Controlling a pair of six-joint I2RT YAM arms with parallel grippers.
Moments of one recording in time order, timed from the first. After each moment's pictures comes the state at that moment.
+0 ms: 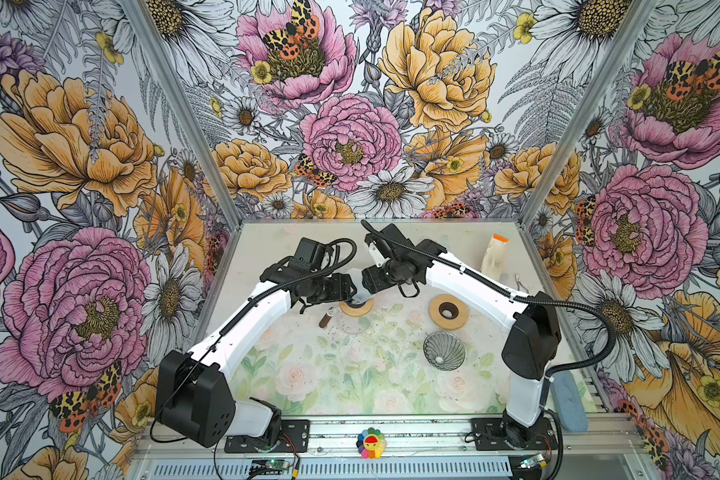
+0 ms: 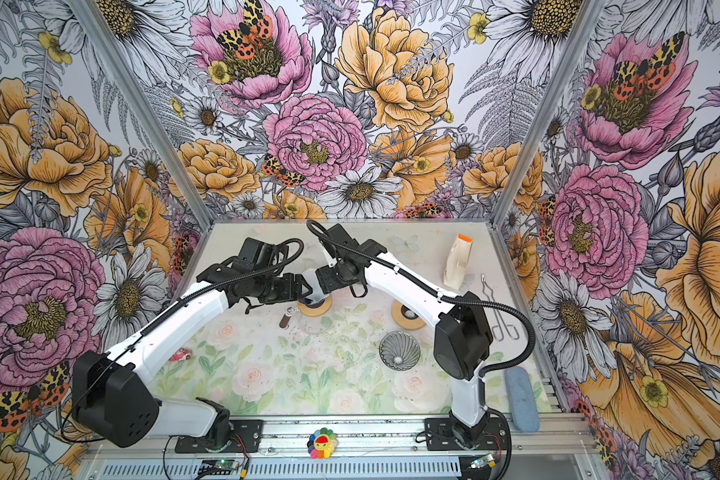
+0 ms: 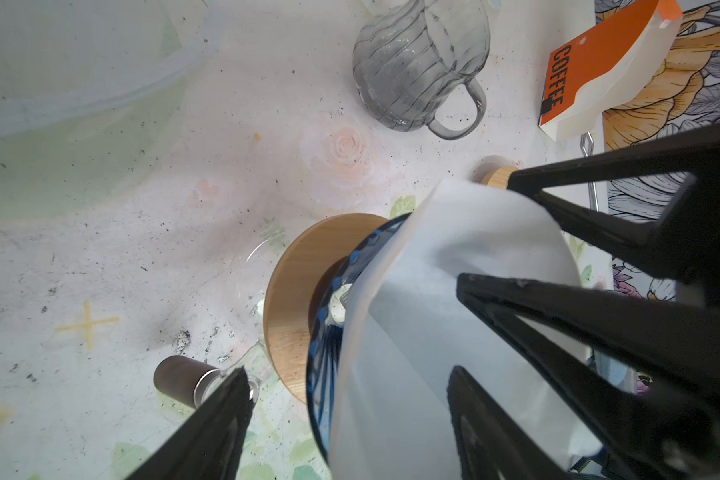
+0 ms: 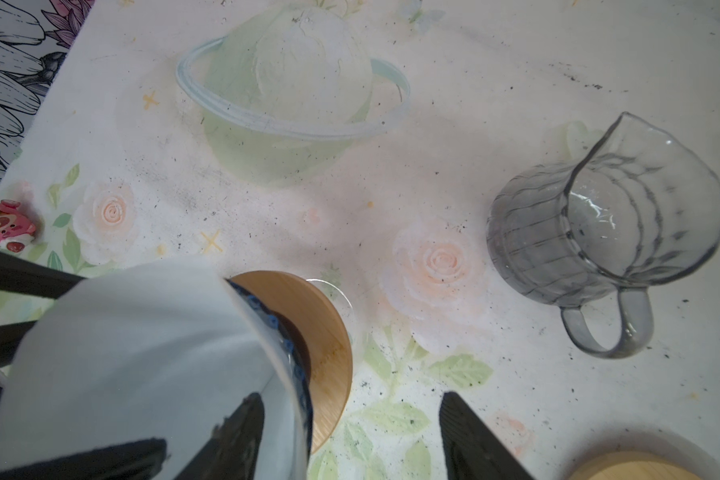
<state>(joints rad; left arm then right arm) -0.40 1.38 1.17 -0.75 0.29 -0.43 0.75 1.89 1.76 -0.88 -0.06 0.26</state>
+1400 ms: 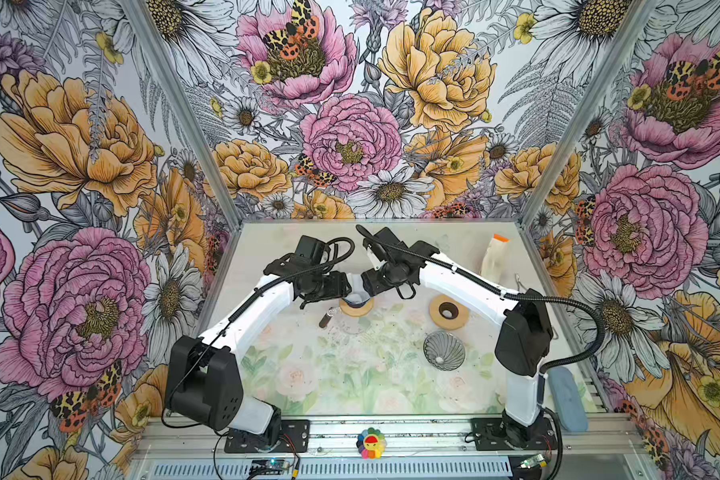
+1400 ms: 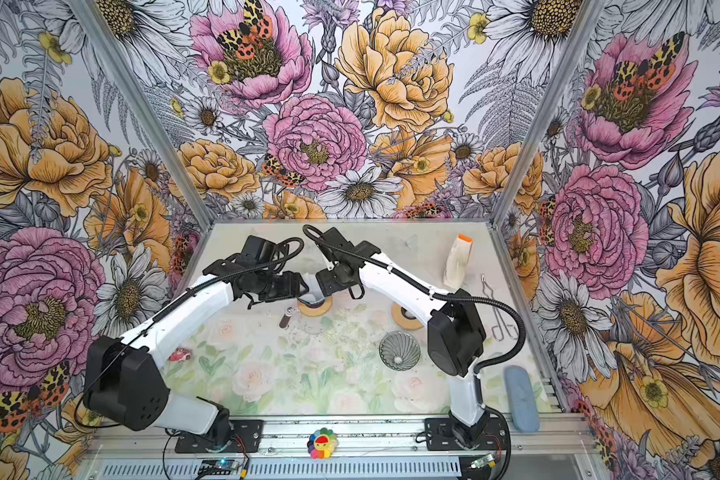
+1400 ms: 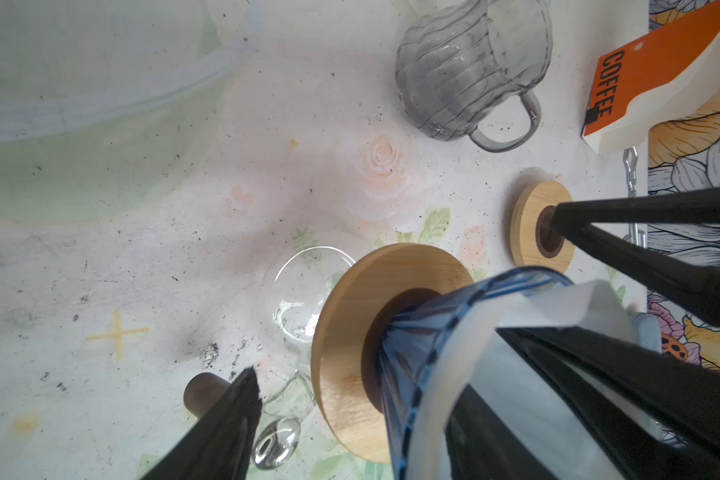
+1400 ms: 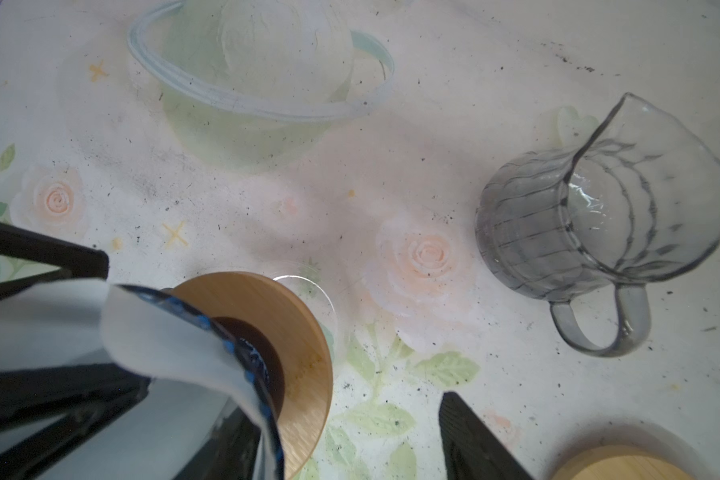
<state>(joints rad) -0.35 1.47 1.19 -0.75 0.26 -0.40 0.76 1.94 1.78 -0.90 0.00 0.25</state>
